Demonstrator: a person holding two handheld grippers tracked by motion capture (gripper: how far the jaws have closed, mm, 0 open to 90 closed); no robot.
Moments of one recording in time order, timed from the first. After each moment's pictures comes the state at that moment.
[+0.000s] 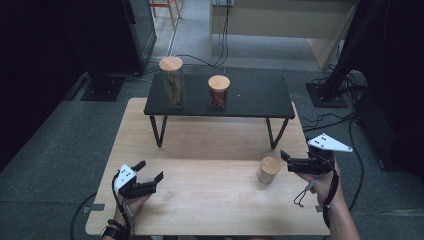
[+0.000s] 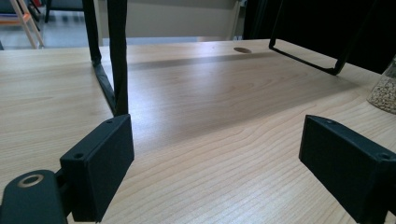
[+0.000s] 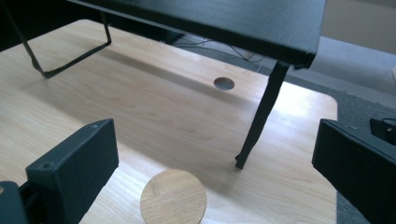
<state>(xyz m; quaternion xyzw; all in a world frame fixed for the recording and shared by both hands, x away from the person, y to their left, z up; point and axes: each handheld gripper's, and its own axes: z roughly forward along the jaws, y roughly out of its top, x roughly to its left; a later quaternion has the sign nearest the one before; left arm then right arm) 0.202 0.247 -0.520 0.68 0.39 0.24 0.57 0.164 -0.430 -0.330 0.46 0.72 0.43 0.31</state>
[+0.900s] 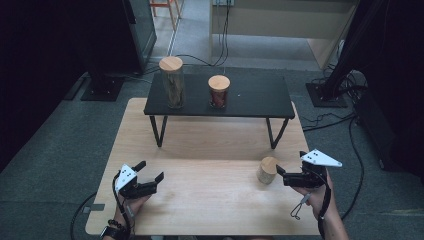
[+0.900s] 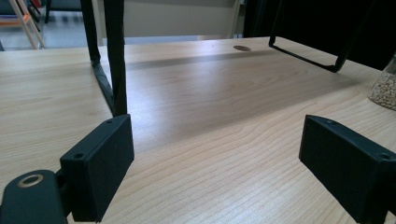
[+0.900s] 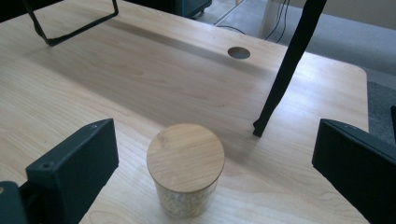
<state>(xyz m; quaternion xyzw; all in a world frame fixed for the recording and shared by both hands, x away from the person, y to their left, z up) 0.201 0.245 -0.519 0.69 0.39 0.25 0.56 0.157 -0.436 -0.380 0.45 0.73 0.42 0.29</state>
